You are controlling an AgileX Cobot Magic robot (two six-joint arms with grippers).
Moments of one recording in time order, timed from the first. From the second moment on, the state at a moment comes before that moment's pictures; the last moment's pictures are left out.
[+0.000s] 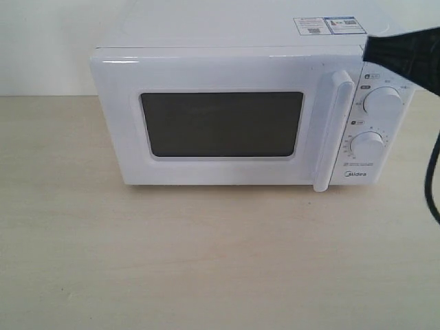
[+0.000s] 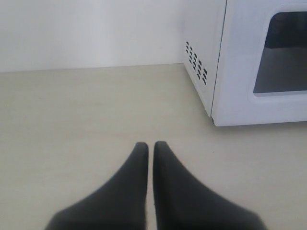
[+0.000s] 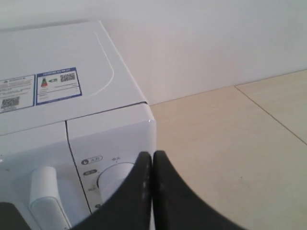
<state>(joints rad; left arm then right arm) -0.05 0.00 0.00 -0.08 0.31 0.11 0.87 1.16 -0.79 1.74 -1.15 -1.31</state>
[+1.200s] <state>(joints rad) -0.05 0.00 0.00 -0.08 0.31 0.11 0.05 0.00 -0.05 1.75 -0.11 -1.38</state>
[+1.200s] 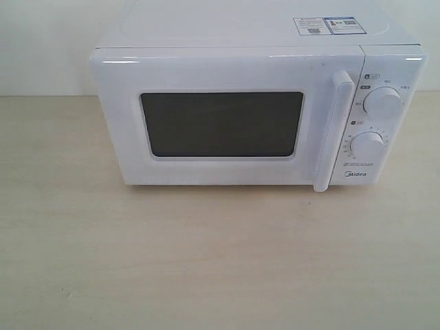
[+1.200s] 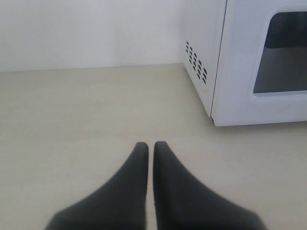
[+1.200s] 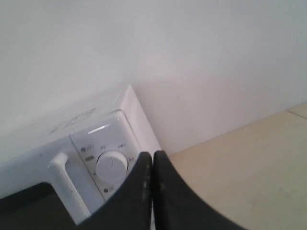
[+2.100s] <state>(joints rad) -0.05 0.00 0.00 -0.08 0.31 0.11 0.05 0.00 0.00 0.00 0.27 0.30</state>
